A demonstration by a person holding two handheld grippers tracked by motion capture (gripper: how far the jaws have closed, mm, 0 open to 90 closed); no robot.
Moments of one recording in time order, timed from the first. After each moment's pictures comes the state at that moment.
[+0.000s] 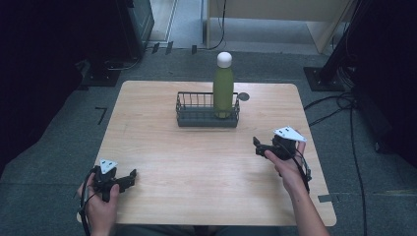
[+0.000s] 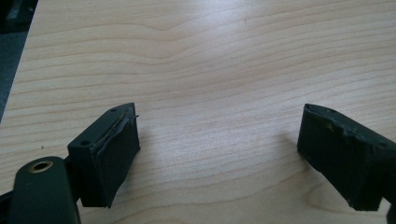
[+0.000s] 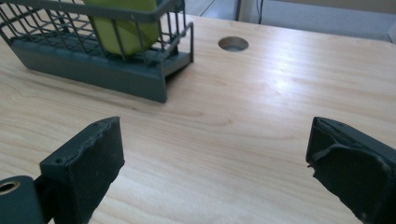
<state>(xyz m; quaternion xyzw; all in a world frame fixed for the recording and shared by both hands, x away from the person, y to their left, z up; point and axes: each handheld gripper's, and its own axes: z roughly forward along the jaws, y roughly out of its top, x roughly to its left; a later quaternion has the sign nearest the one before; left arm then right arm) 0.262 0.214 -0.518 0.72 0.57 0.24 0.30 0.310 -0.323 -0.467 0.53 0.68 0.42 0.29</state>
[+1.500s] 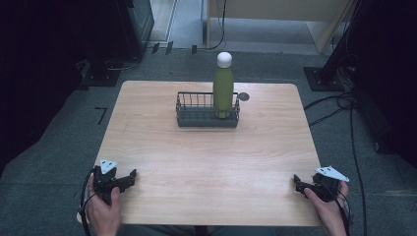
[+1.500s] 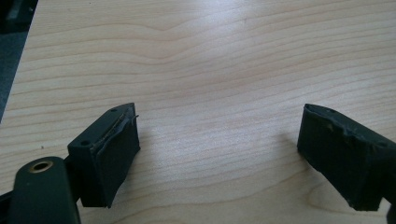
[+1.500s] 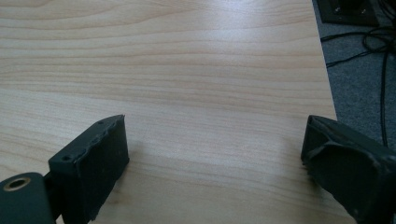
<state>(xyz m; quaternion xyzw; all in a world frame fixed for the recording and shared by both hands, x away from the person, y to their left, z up) 0.262 0.214 -0.518 0.73 0.57 0.24 0.30 0.207 -0.433 -0.527 0.64 0.66 0.29 0.27</state>
